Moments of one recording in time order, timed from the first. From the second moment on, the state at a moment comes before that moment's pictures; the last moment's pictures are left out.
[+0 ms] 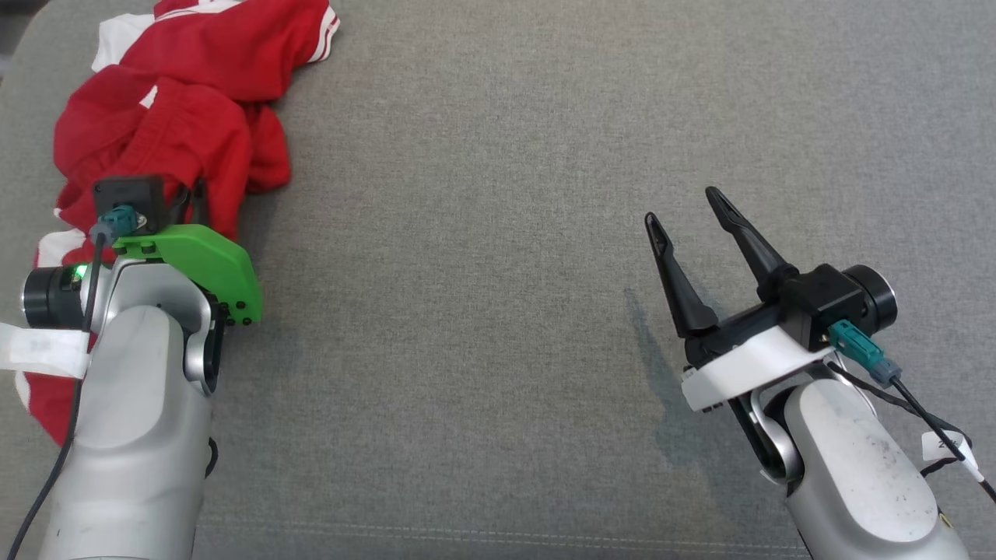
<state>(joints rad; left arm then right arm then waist) -0.65 0.08 -0.09 0.72 -0.17 0.04 -0.02 -0.24 -0.11 0.33 0.11 0.10 0.05 -0.25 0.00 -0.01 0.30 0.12</state>
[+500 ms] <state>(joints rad) -0.65 0.07 -0.20 0.62 -0.14 -0.07 -0.13 -0.18 -0.08 0.33 0.14 0.13 0.02 -0.25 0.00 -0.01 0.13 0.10</state>
